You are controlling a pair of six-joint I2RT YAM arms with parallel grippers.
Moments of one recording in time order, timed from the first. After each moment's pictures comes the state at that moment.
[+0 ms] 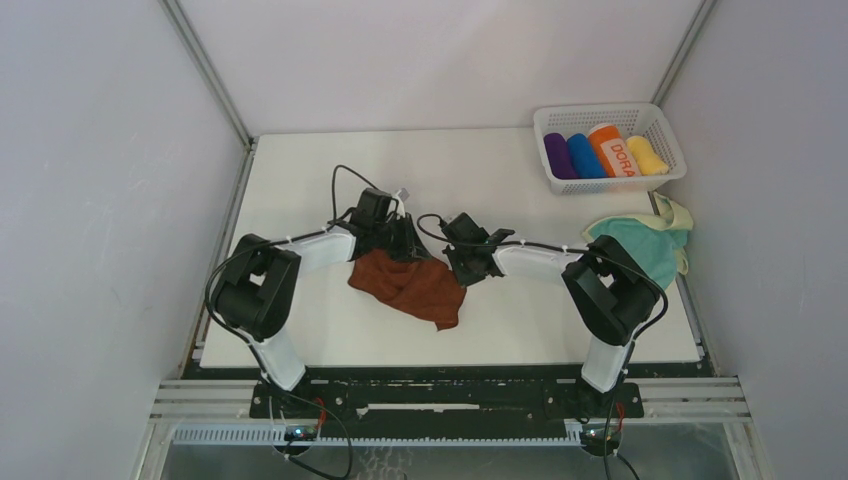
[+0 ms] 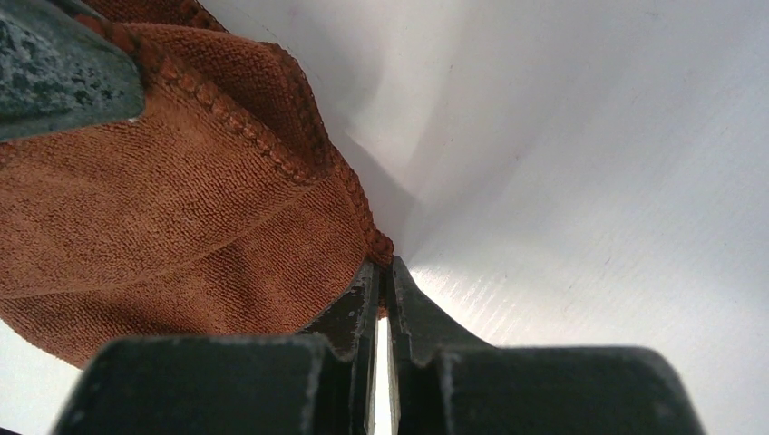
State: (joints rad) left arm -0.47 1.75 0.99 -0.07 0.45 -0.68; right arm 0.75 1.79 1.06 -0.40 0.07 0.32
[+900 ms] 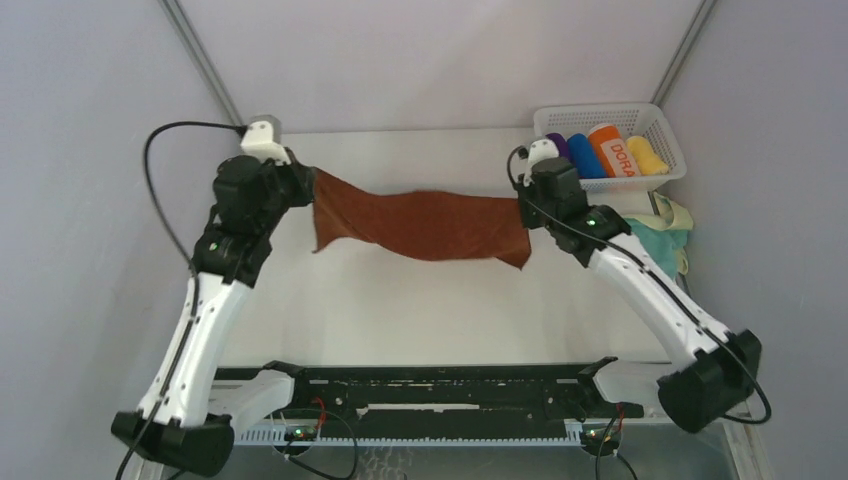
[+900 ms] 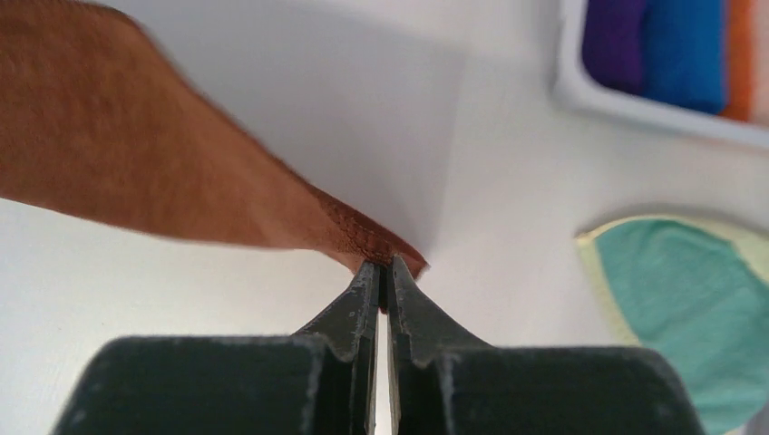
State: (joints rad) left arm -0.23 1.05 1.21 -0.43 0.00 -0.28; right arm 0.49 1.28 1.16 -0.59 0.21 0.12
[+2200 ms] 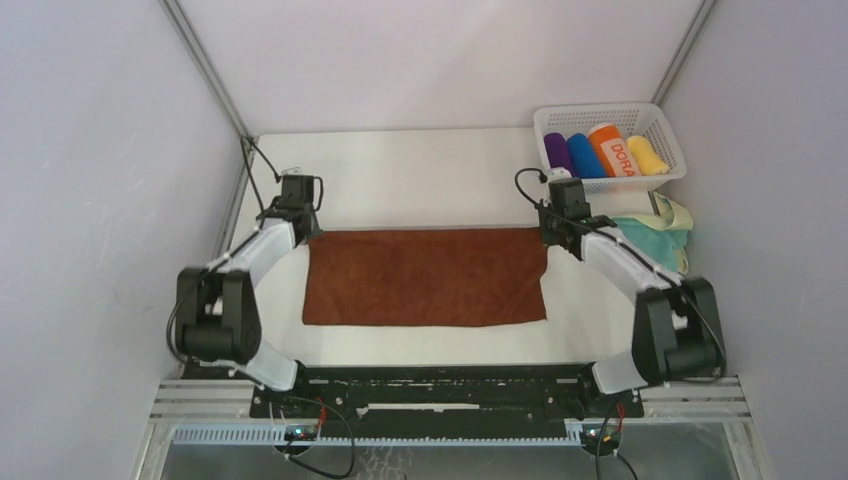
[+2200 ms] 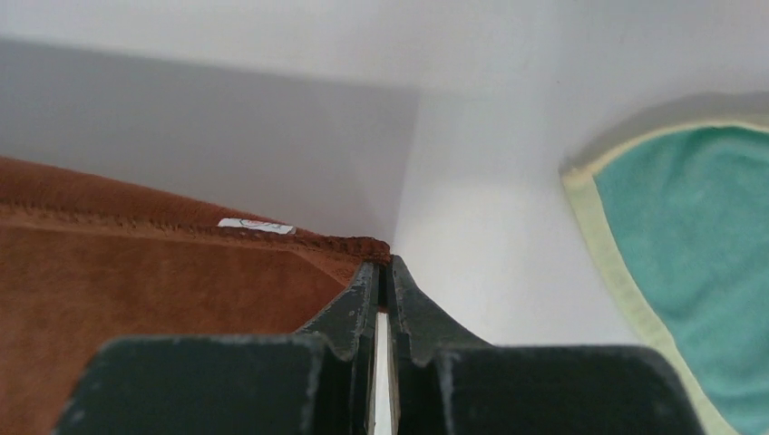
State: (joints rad) left arm -0.10 1.47 0.96 -0.34 -0.40 -0.29; right arm 0.22 1.39 0.91 -0.36 0.13 0.04
